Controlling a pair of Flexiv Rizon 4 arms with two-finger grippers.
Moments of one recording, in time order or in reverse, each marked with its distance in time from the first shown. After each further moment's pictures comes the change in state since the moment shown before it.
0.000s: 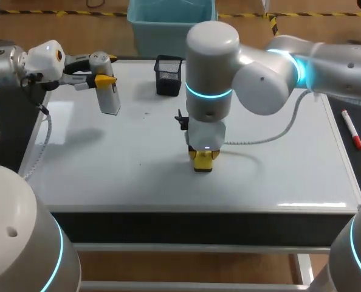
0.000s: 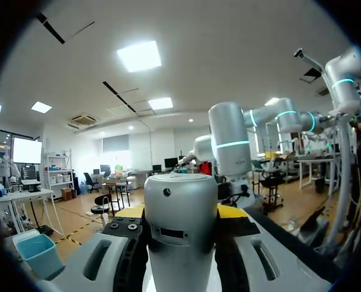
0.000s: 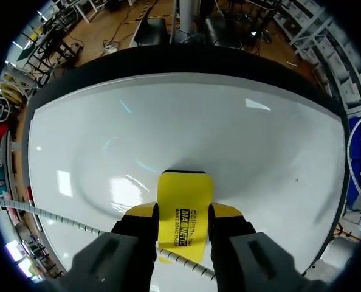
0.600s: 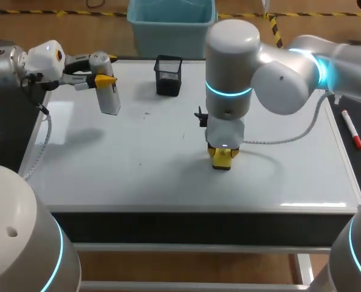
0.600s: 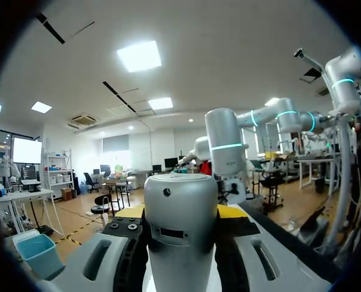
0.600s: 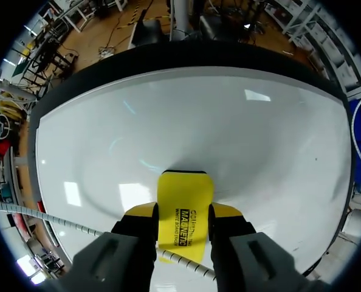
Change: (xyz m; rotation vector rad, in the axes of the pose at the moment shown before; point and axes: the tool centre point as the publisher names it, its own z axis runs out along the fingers) left arm 0.000 0.000 0.000 0.000 0.000 0.000; right arm 0.052 -0.009 0.000 0.006 0.023 0.093
